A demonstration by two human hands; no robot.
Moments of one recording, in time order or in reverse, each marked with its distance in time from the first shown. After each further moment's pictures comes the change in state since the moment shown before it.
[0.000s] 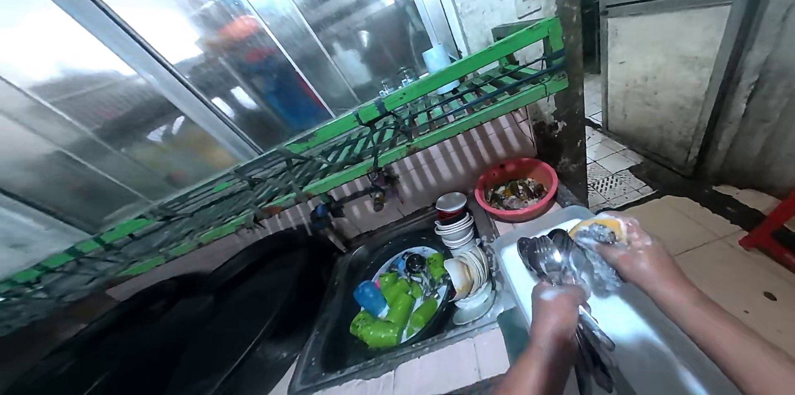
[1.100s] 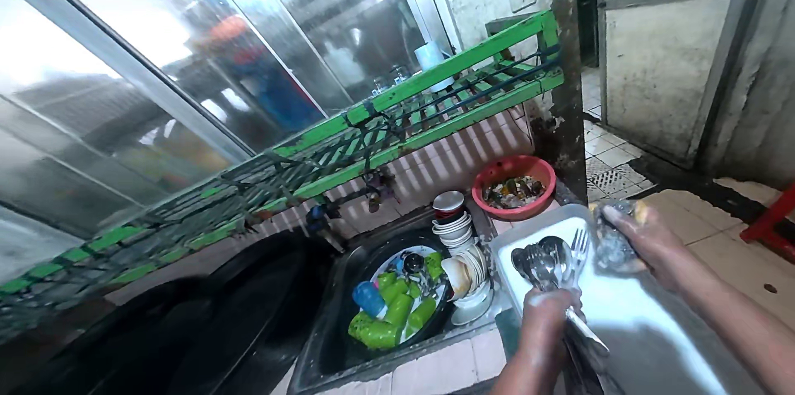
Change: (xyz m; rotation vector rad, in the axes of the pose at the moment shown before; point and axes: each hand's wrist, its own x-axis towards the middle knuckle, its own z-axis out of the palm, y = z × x) left_hand 0.003 -0.003 -0.009 -0.074 -0.014 -0.061; right_hand 0.038 0.029 -0.005 0.404 0.022 0.309
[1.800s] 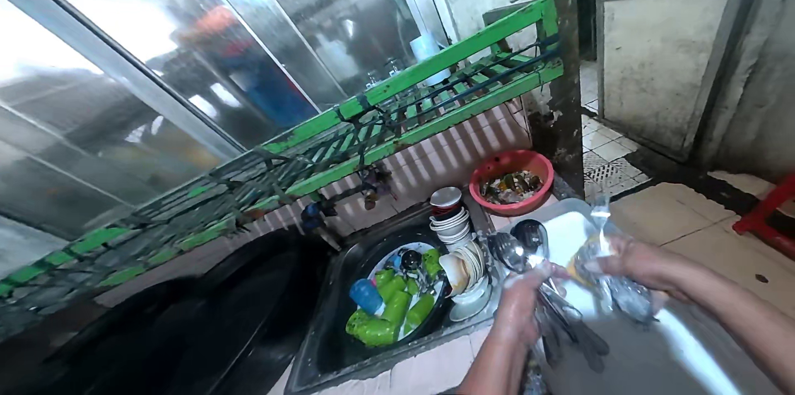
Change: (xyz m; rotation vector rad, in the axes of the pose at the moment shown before) left_hand 0.020 0.012 -0.027 -0.083 -0.119 0.065; right_hand -0.022 -0.014 -0.005 -0.494 -0.575 0.150
